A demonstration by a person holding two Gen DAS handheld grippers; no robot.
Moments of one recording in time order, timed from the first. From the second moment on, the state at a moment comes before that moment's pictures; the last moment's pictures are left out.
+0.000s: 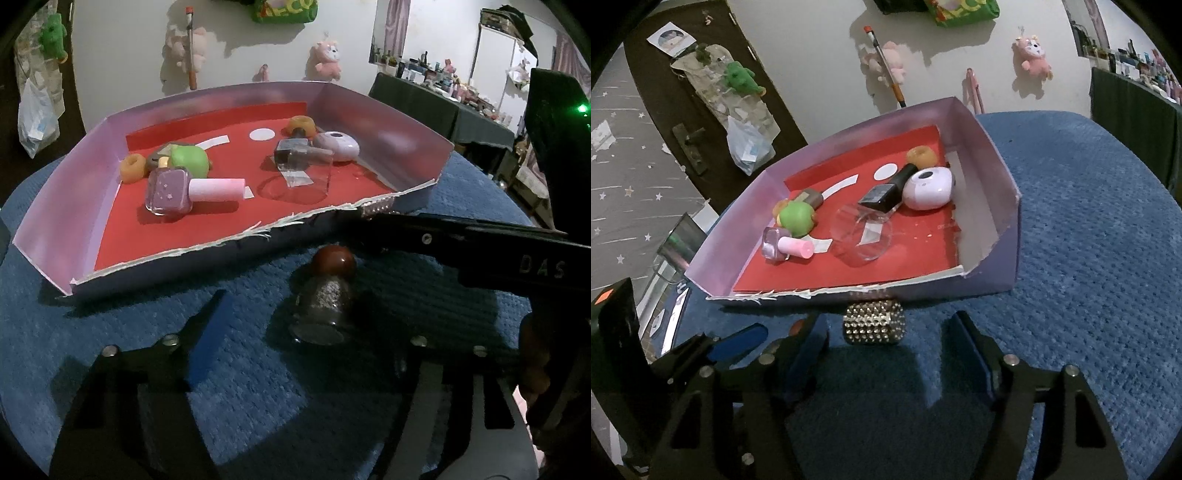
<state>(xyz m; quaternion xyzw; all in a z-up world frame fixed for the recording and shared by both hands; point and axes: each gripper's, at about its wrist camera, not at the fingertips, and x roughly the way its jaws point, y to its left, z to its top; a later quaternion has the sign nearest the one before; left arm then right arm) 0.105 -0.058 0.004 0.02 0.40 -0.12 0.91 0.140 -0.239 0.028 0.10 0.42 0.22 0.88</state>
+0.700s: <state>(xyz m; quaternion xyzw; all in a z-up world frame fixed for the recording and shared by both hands) 0.105 -0.066 0.006 0.02 0.39 -0.14 0.91 0.149 -0.222 0.025 0.07 0.43 0.21 0.88</state>
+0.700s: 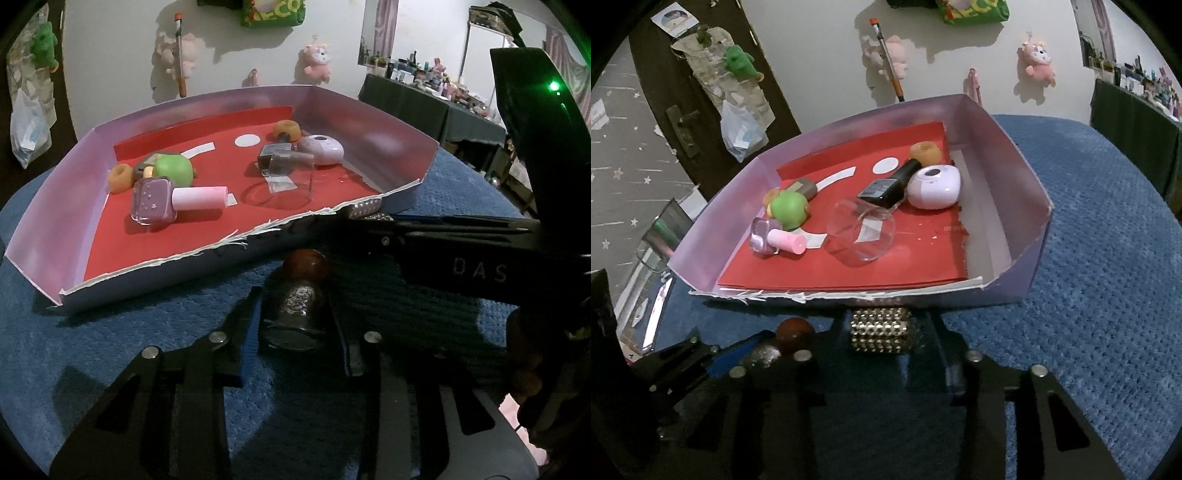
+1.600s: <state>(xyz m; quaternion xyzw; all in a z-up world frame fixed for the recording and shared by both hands) 0.077 -0.055 0.034 0.01 0.35 -0.13 0.93 0.110 -0.223 0.074 0.08 0.38 0.25 0.89</state>
